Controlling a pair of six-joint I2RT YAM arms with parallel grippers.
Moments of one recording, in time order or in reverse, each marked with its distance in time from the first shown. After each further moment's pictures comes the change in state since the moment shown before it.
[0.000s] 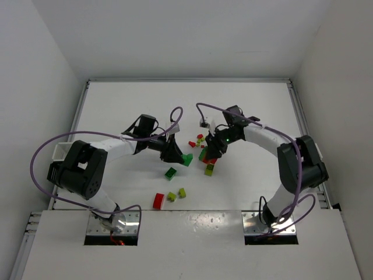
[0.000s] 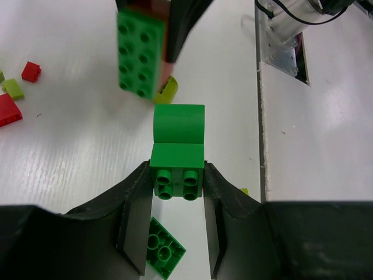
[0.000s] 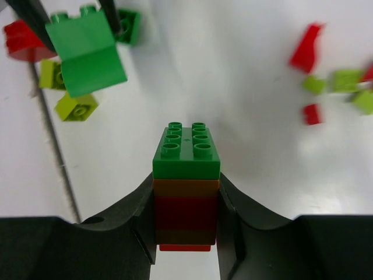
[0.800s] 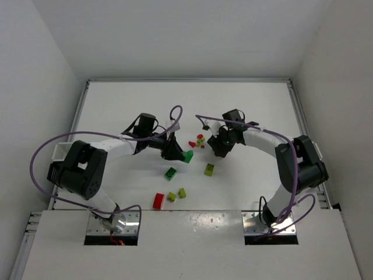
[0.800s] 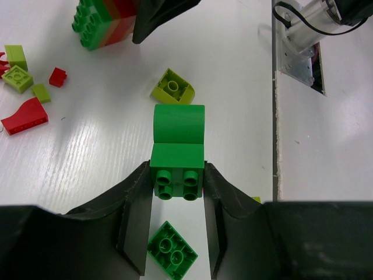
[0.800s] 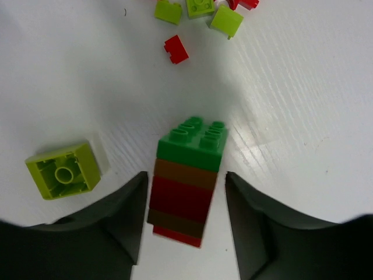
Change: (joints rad) left arm 0.000 -0.002 -0.004 0.066 -0.052 -0.048; right arm 0.007 -0.024 -0.080 0.182 0.485 -0.003
